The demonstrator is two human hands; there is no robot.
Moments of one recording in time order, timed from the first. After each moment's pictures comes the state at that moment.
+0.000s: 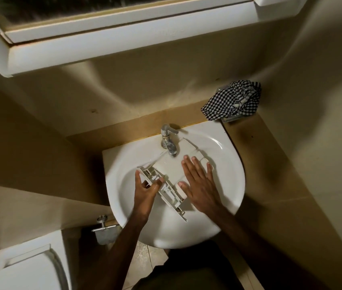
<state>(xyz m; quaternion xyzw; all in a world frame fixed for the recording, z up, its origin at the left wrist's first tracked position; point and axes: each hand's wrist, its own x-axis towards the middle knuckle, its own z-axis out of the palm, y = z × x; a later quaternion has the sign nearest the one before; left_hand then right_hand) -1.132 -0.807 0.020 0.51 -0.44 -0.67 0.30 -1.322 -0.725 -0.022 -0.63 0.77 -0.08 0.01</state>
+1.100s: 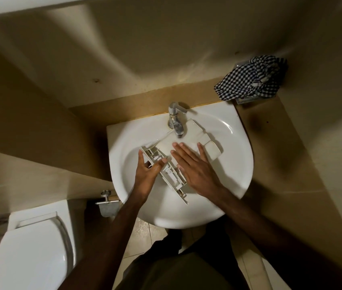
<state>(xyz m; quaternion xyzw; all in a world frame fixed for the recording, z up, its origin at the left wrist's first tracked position) -1.124 -0.810 0.017 0.54 -0.46 -0.65 0.26 -1.310 -0.738 -0.010 -0.74 0.65 -0.13 0.00</state>
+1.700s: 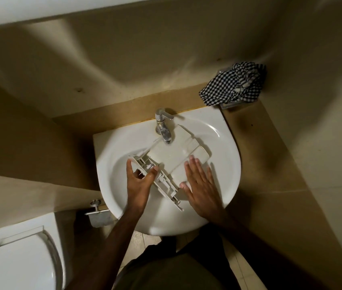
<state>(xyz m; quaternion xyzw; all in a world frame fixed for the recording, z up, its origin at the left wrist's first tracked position) -1.135 -0.793 0.017 0.56 -0.43 -0.64 0.32 -1.317 -0.674 -0.027 -0.61 0.78 -0.10 0.10</state>
